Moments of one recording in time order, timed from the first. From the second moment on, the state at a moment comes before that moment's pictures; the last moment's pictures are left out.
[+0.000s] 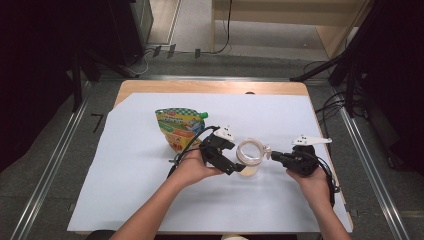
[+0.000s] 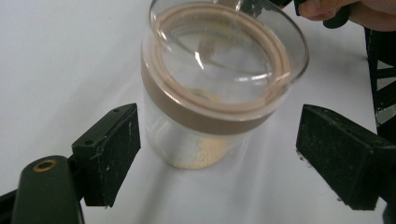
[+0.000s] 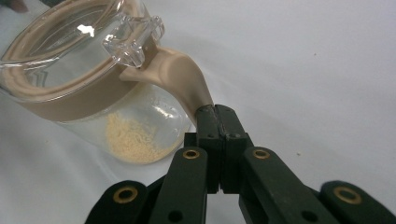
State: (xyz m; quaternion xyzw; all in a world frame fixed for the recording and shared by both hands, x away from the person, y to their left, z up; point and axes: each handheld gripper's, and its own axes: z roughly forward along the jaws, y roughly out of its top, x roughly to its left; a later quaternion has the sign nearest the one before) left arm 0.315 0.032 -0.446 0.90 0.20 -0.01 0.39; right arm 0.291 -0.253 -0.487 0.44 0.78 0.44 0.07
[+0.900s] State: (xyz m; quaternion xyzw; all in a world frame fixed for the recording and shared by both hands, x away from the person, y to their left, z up) left arm 0.319 0.010 -0.446 0.90 0.18 0.03 0.39; right arm 0.291 -0.251 -0.487 0.44 0.79 0.43 0.08
